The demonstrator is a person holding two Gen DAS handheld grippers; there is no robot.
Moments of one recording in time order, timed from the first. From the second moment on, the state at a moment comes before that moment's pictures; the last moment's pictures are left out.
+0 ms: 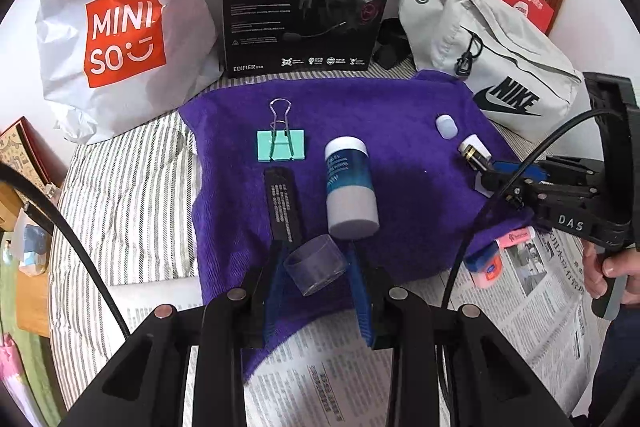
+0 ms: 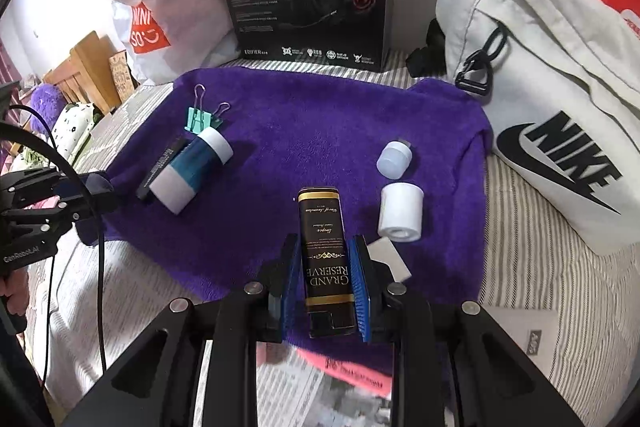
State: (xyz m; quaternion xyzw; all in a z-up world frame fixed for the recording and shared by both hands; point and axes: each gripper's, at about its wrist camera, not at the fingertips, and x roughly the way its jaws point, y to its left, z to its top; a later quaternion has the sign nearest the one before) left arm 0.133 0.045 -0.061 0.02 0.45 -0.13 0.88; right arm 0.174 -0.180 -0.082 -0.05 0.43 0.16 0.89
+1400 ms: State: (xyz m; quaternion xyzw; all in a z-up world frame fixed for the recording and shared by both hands) left arm 0.161 0.016 -0.093 0.06 0.49 -0.16 0.85; right arm 0.173 -0.187 -0.091 -0.07 0.43 0.17 0.88
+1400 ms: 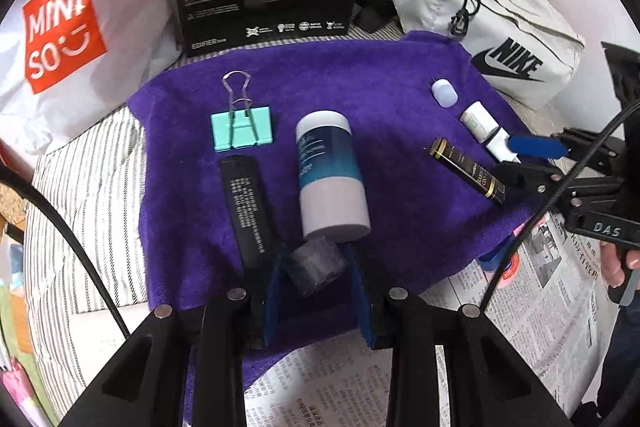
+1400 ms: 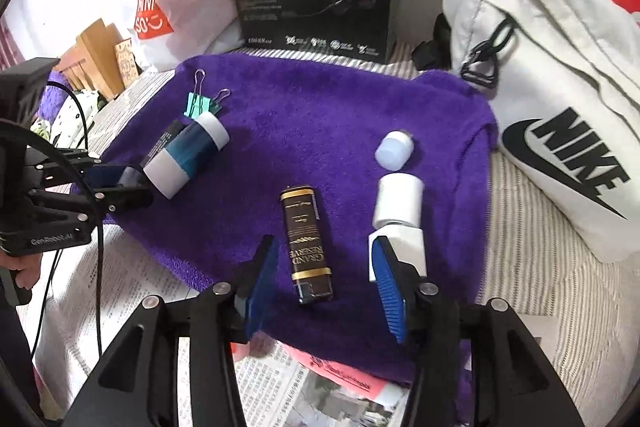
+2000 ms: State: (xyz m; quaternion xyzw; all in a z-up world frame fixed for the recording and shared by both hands) left arm 0.170 0.008 -0.102 0.06 0.51 -0.16 0.84; right arm 0.130 -0.235 -0.077 -0.03 0.42 0.13 0.90
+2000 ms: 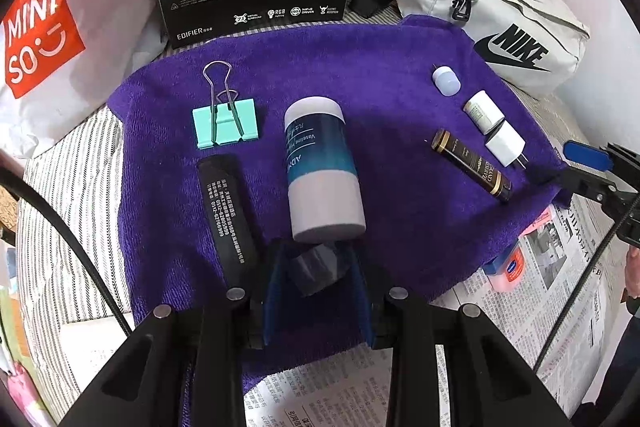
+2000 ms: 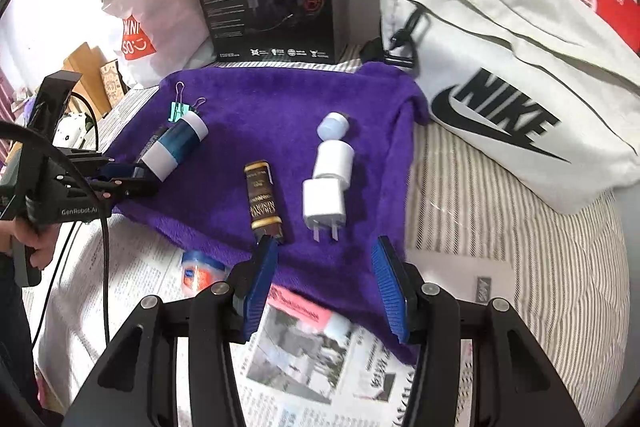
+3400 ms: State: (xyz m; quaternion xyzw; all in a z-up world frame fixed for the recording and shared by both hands) left arm 0.069 0.037 -0.081 -0.01 0.48 -0.14 0.87; right arm 0.091 -0.215 -0.128 -0.13 0.42 0.20 0.88
